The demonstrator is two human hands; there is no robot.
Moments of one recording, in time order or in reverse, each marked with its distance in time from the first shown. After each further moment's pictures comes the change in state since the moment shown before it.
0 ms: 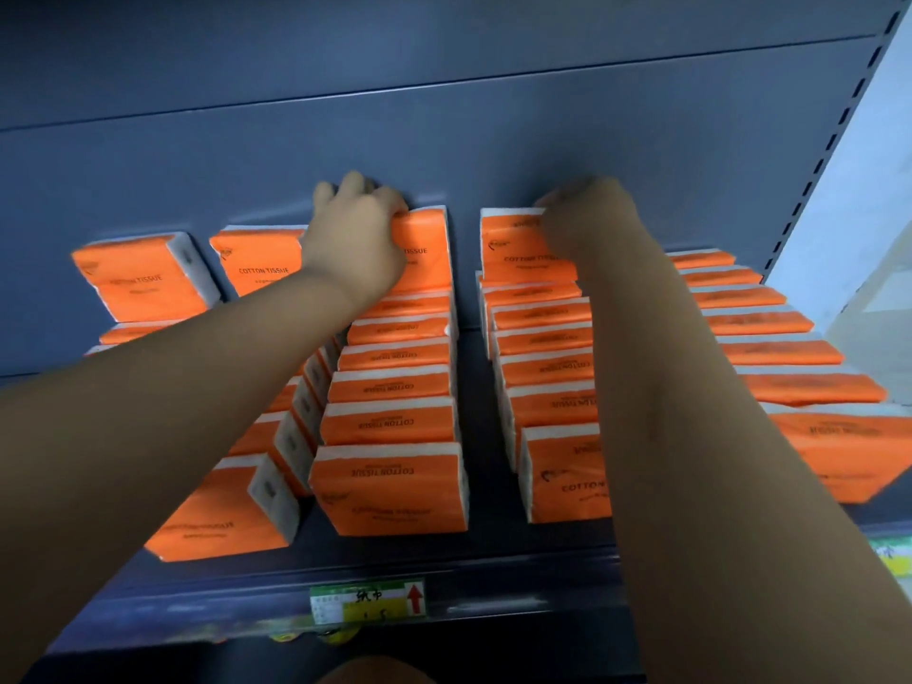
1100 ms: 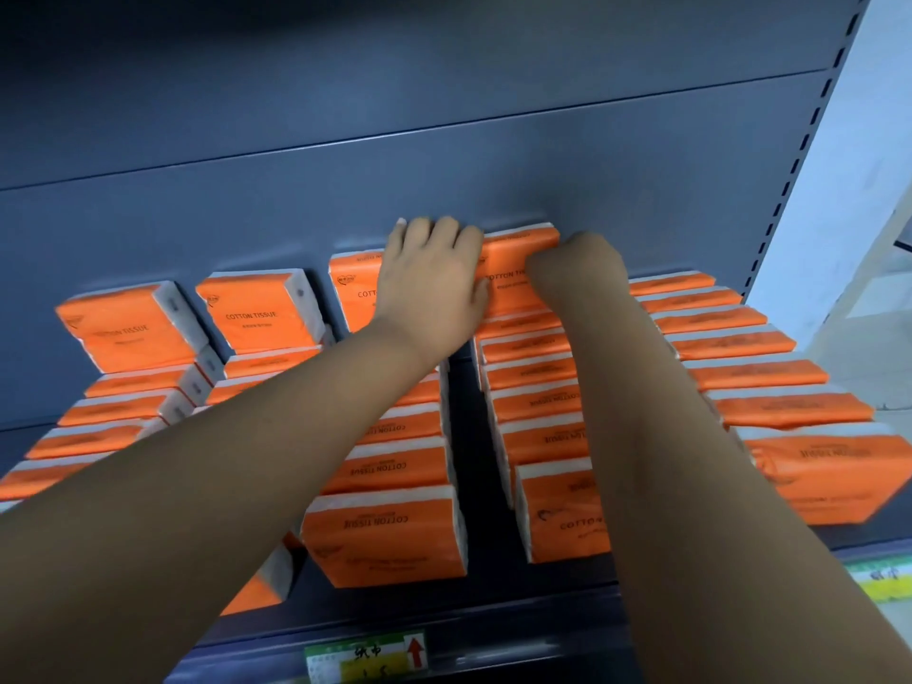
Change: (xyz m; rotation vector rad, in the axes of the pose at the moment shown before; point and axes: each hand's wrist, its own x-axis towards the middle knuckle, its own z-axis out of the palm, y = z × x) left_hand -0.001 0.070 0.027 0.106 0.158 0.298; right_hand -0.013 0.012 0.008 0.249 0.091 0.212
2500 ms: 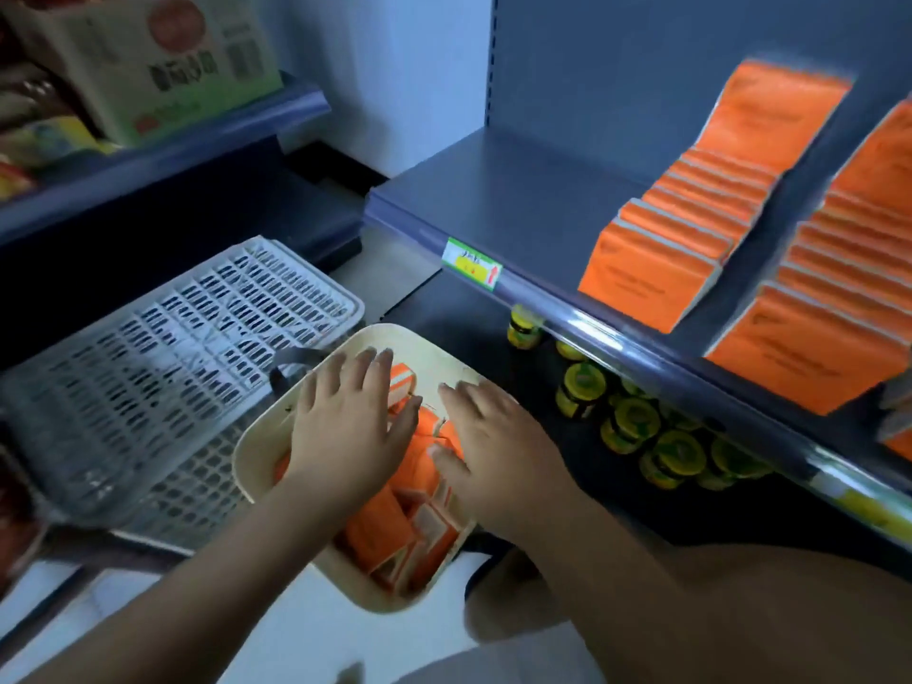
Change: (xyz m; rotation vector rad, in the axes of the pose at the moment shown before) left_hand -0.609 -0.167 -0.212 0.204 -0.442 -1.090; right_hand -0.504 -0.023 0.287 -0.486 -1.054 -1.121
